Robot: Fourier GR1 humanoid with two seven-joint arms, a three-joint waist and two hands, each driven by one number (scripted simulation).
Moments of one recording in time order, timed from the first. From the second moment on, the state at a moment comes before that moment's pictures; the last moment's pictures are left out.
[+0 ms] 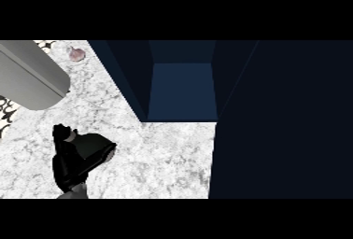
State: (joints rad) left arm -0.03 0.01 0.16 -1.13 0.44 0.29 -0.54; right arm -0.15 -0.12 0.01 -2.48 -0.15 0.10 0.69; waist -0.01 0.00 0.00
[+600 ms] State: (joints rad) left arm -0.09 0.06 0.10 -1.06 0.39 0.22 -0.60; right arm -0.17 -0.11 0.02 -2.47 -0.14 0.08 0.71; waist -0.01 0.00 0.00
